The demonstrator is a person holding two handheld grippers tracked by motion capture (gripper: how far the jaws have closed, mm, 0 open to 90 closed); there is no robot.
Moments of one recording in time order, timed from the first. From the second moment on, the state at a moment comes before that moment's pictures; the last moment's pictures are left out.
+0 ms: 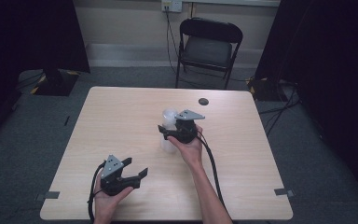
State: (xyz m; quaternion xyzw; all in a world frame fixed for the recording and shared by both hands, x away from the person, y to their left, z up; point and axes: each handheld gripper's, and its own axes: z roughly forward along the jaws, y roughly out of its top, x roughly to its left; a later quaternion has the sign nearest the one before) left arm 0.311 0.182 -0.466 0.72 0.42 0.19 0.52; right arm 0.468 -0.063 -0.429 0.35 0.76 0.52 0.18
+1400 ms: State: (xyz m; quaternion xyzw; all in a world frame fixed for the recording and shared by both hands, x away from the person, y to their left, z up) left arm 0.309 0.176 -0.468 0.73 0.41 0.20 0.52; right arm 0.471 -0.069 -0.393 0.34 0.74 0.55 0.18
